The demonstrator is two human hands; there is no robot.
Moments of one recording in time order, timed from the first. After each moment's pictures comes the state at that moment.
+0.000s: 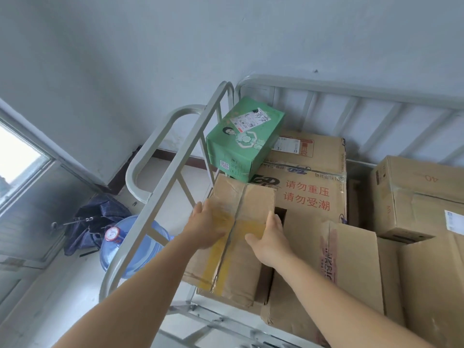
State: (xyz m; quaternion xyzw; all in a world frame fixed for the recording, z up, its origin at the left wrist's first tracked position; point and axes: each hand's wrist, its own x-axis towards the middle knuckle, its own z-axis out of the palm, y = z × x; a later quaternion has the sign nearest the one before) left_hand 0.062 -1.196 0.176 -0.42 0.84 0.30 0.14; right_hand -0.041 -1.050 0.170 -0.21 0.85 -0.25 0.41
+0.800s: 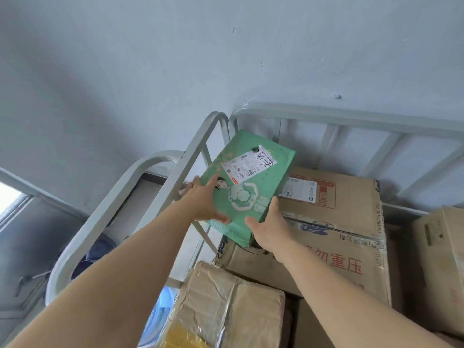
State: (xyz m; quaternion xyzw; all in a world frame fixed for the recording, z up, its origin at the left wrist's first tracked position) left_hand -0.151 -1.380 0.164 -0.40 0.87 0.17 0.21; right_hand -0.237 -1.217 0.131 -0.20 0.81 -0.37 0.41
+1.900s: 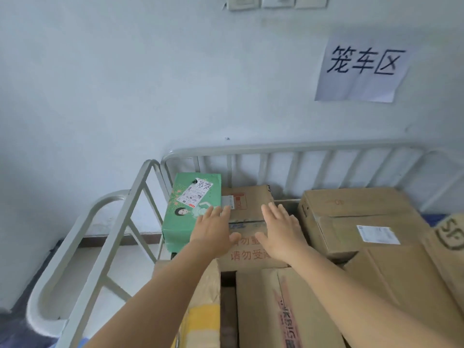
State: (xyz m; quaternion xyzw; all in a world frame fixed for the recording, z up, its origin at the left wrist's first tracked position) left_hand -0.131 -1.161 0.260 -0.15 0.98 0.11 0.08; right_hand -0.197 -1.003 0.257 -0.28 0.95 -0.09 0.13
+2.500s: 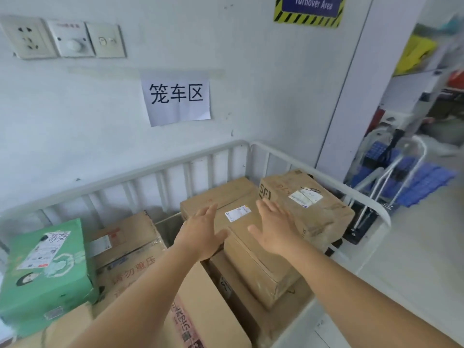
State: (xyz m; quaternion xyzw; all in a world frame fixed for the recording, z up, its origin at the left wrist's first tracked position) left_hand -0.132 -0.906 0.335 0.12 0.97 0.19 0.05; right_hand -0.122 -0.717 0.333 -0.01 0.99 -0.12 0.03
